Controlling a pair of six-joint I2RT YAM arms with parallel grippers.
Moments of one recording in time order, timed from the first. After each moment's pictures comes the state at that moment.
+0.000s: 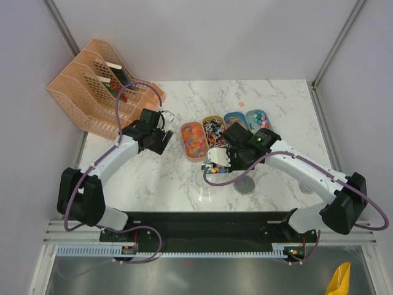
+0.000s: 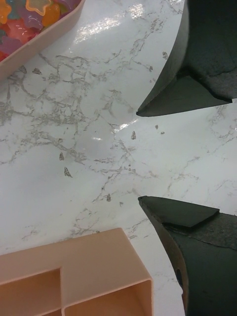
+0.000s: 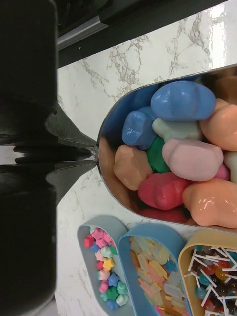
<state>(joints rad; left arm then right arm) -0.37 1.45 1.04 -0.54 -0.11 0.23 0.77 1.39 1.26 -1.12 0.00 -0.84</state>
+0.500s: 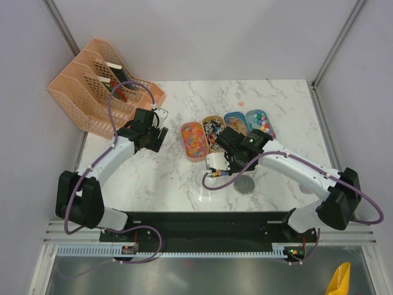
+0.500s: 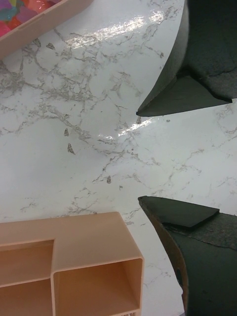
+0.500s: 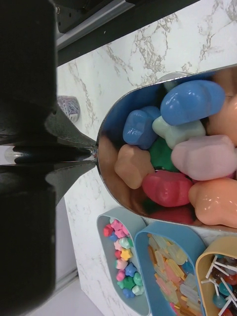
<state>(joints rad) -0.31 1.43 1.02 -0.49 -0.13 0.21 0.85 1.45 1.30 -1.19 0.15 -0.85</state>
